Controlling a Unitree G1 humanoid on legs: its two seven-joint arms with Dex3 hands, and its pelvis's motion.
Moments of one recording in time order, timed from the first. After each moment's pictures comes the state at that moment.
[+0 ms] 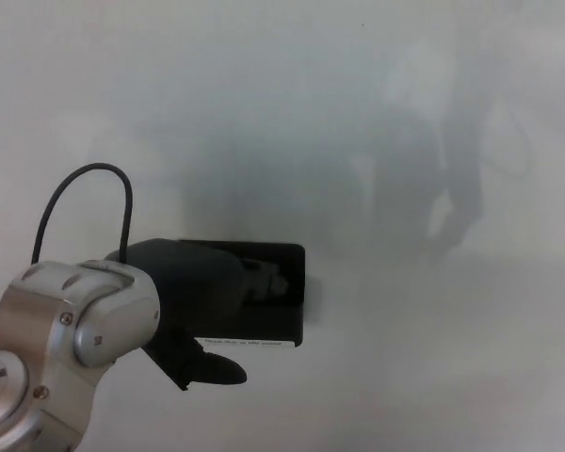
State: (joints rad) left_arm -0.55 0.86 -0.72 -0.61 0.51 0.74 -0.78; right_arm 0.12 -0.13 0.10 1.18 -0.31 -0.88 -0.40
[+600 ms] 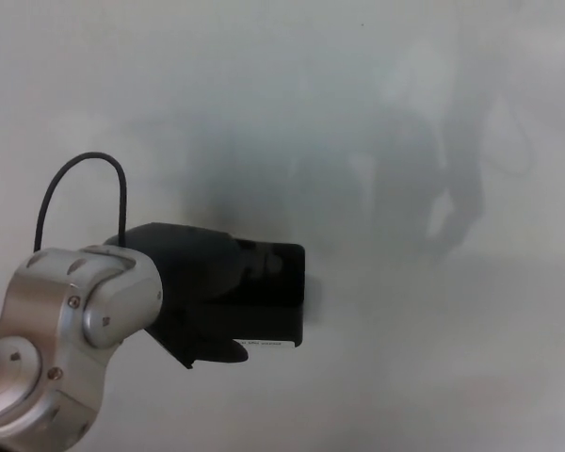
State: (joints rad) left_arm -0.55 0.79 -0.68 -0.53 0.56 0.73 -0.79; right_arm 0.12 -0.14 0.11 1.19 -0.32 -0.89 -0.42
